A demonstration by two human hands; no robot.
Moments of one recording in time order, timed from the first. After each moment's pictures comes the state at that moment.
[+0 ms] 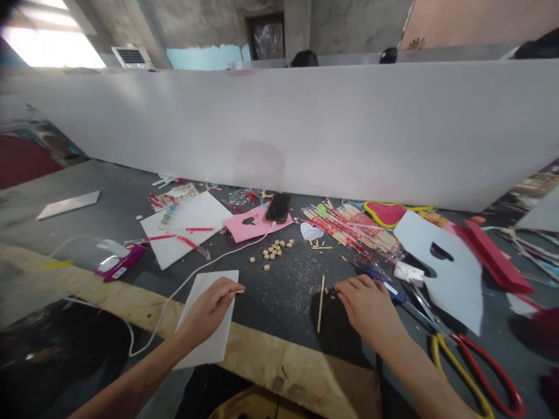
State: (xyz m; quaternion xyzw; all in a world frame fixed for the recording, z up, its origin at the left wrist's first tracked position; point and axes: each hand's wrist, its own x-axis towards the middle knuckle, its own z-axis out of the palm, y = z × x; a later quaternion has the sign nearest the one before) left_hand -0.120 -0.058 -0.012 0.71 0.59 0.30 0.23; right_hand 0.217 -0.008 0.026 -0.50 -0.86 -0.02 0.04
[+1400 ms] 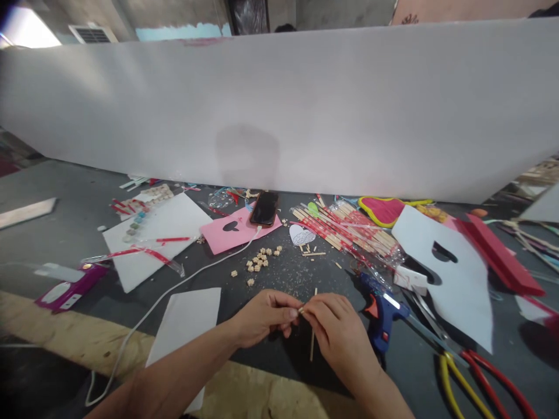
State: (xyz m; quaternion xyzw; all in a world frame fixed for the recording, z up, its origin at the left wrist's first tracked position) left_hand 0.002 0.005 -0.019 0.32 0.35 0.33 0.81; right_hand 0.181 -0.012 0.011 -0.44 -0.85 0.09 0.28
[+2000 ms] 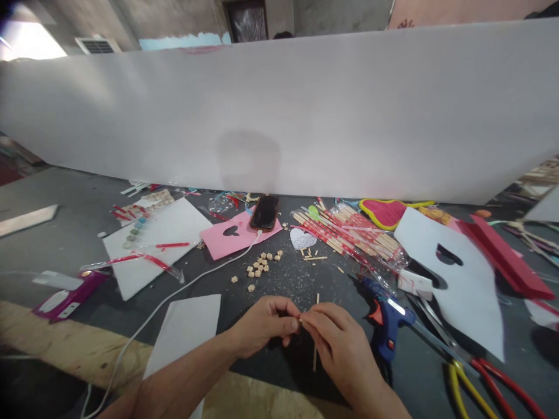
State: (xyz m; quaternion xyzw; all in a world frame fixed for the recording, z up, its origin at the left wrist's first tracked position) left_hand 0.000 0.006 -0.014 0.38 0.37 0.31 0.79; right_hand 0.177 -0.014 0.012 -0.42 -0.83 0.10 0.35
